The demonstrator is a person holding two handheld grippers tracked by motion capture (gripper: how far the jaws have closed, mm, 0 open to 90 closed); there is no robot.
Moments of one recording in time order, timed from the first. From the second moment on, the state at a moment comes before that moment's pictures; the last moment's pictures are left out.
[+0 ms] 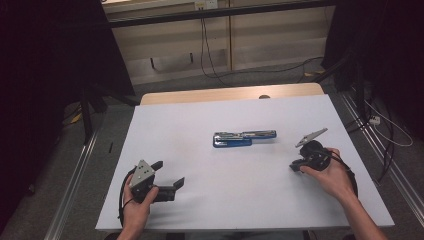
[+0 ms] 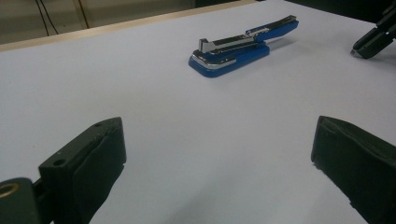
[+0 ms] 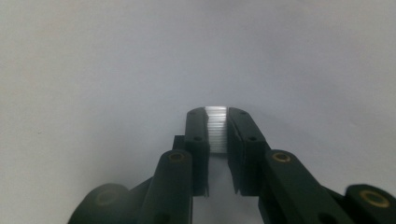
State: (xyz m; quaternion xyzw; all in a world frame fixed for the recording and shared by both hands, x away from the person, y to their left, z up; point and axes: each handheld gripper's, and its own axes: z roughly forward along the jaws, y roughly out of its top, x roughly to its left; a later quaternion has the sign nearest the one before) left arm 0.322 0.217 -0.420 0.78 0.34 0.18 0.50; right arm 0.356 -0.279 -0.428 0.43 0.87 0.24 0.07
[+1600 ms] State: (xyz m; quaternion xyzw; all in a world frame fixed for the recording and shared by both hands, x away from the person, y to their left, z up) left arm 0.326 0.217 -0.421 0.77 0.34 0.18 0.51; right arm 0.369 -0.263 -0.404 0.39 0.84 0.36 0.13
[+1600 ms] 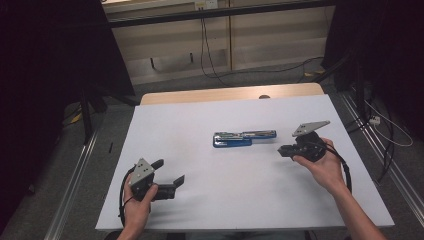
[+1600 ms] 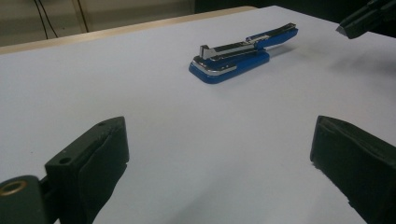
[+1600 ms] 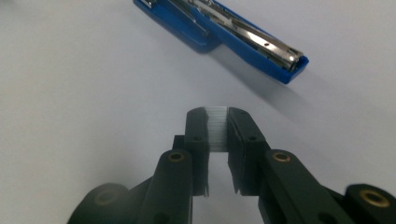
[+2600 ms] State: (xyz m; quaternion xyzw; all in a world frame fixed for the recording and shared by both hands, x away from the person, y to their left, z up) left arm 0.326 0.215 -0.420 0.77 0.33 0.18 0.51; right arm 0.397 -0.255 -0.369 0.38 0.82 0.41 0.15
